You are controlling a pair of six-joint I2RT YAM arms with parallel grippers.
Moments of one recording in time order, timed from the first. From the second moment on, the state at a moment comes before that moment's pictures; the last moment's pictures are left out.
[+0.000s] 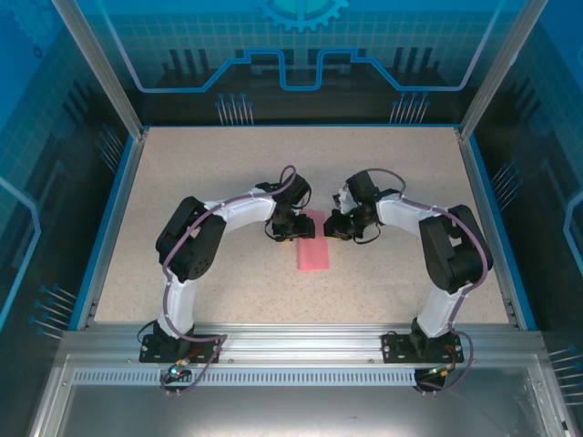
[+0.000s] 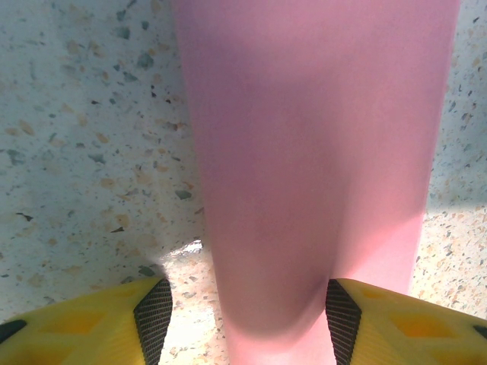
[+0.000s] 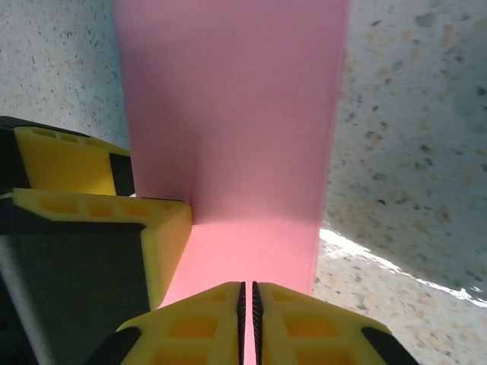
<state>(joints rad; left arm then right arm) -0.61 2.04 1.41 -0.67 0.23 -0.67 0.38 1.80 1.06 -0.49 -0.55 0.46</state>
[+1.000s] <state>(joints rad) -0.60 1.92 1.41 -0.69 0.21 -0.66 0.39 1.91 1.10 -0.52 -0.53 0.44</state>
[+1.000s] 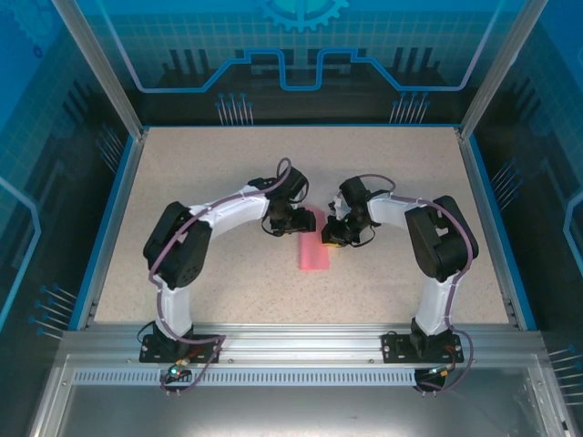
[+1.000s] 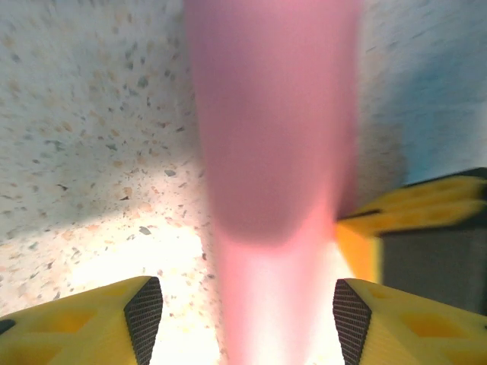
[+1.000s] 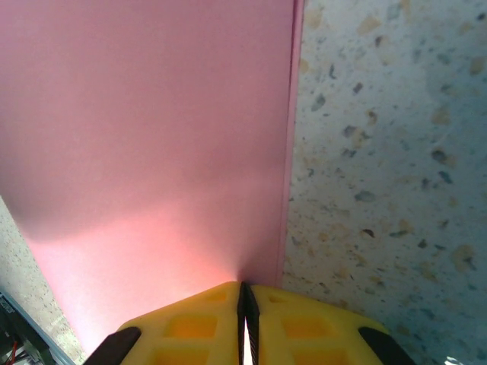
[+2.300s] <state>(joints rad) -0.60 1.98 1.26 -0.50 0.38 -0.66 0.40 1.91 1.11 -0.54 -0.53 0.39</state>
